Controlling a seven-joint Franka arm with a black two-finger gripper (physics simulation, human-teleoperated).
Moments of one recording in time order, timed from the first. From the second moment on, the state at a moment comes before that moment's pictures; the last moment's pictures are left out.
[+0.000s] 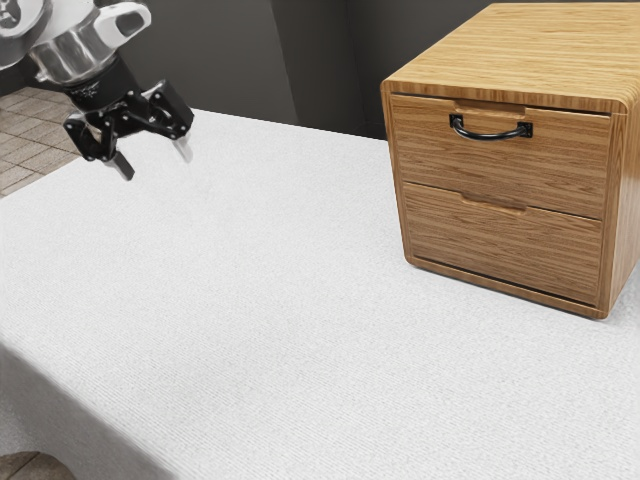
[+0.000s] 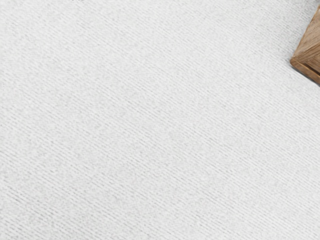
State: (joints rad) arm 0.10 0.06 0.24 -1.31 -0.14 1.57 -0.39
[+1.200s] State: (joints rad) arm -0.37 0.26 0.22 -1.29 -0.06 2.20 -1.59
